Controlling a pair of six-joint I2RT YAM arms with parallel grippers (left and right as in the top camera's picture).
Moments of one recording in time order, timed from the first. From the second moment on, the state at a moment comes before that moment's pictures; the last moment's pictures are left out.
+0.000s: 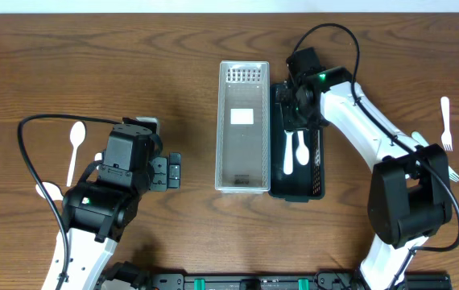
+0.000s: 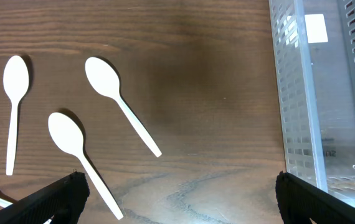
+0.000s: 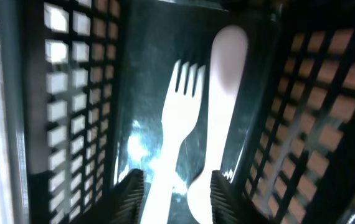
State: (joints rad) left arm -0.28 0.98 0.93 -0.92 -0.12 -0.17; right arm 0.34 1.94 1.48 -0.92 -0.03 0.27
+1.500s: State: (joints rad) left arm -0.28 0.98 0.93 -0.92 -0.12 -0.17; right arm -0.56 1.75 1.26 -0.79 0.09 1.17
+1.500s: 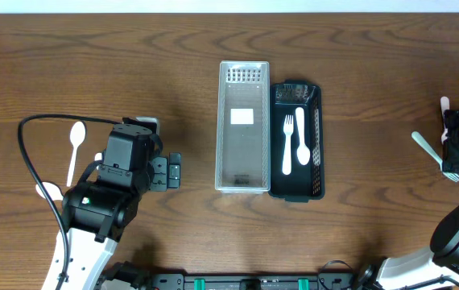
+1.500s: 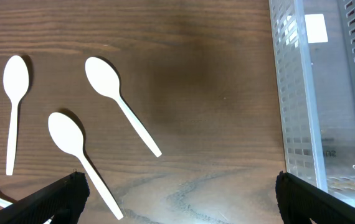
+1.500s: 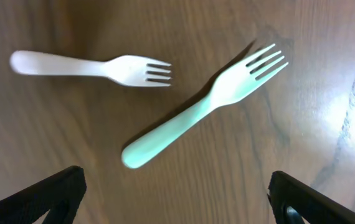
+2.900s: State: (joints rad) left arm -0.28 0.98 0.93 -0.92 -0.12 -0.17; right arm -0.61 1.95 1.23 -0.75 0.04 1.22
